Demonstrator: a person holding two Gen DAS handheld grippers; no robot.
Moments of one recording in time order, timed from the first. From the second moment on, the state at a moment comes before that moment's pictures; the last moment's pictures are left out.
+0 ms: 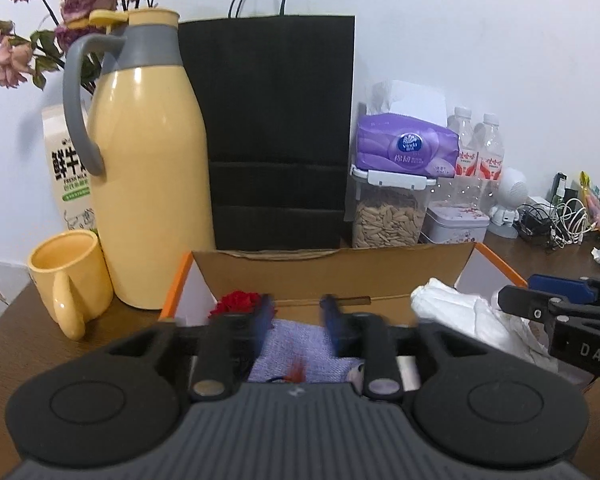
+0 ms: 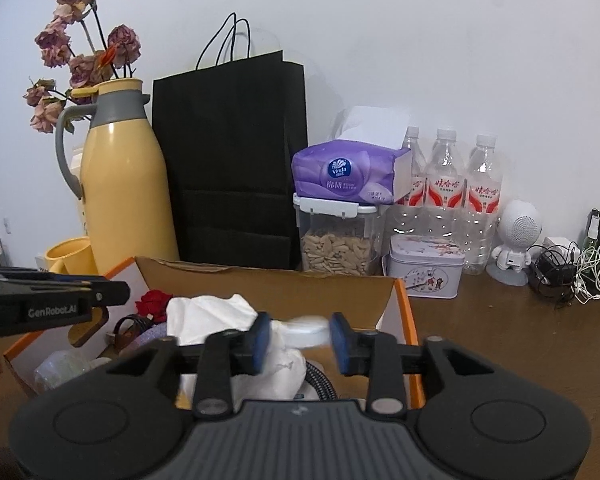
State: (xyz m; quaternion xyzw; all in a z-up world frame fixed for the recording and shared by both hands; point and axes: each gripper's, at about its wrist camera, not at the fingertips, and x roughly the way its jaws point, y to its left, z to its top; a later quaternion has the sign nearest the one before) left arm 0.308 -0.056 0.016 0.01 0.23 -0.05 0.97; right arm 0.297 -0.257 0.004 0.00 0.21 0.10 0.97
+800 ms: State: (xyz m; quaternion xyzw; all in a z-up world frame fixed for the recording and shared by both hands) left arm 0.270 -0.049 0.032 0.01 0.19 -0.03 0.98; right arm 0.259 -0.260 0.019 -0.01 0.18 0.07 0.98
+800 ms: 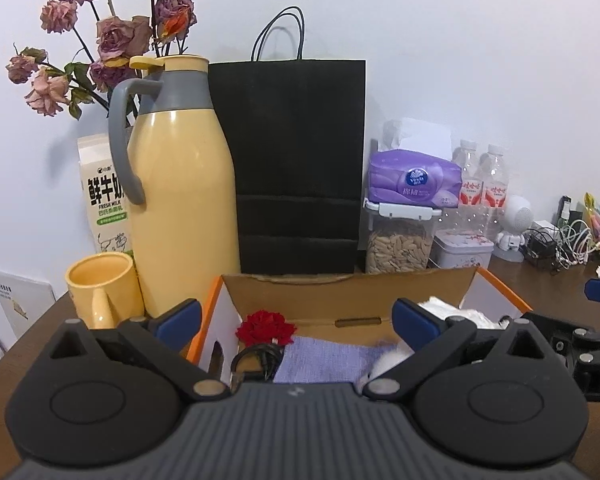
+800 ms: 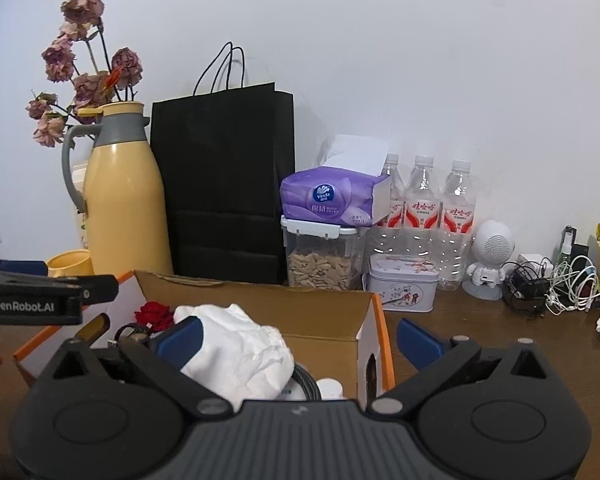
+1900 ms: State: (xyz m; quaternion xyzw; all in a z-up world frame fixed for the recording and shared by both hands) left arm 0.174 -0.046 -0.045 -0.08 0.40 -0.16 0.90; right arm 0.137 -0.248 -0.048 0.04 0.33 0.17 0.93
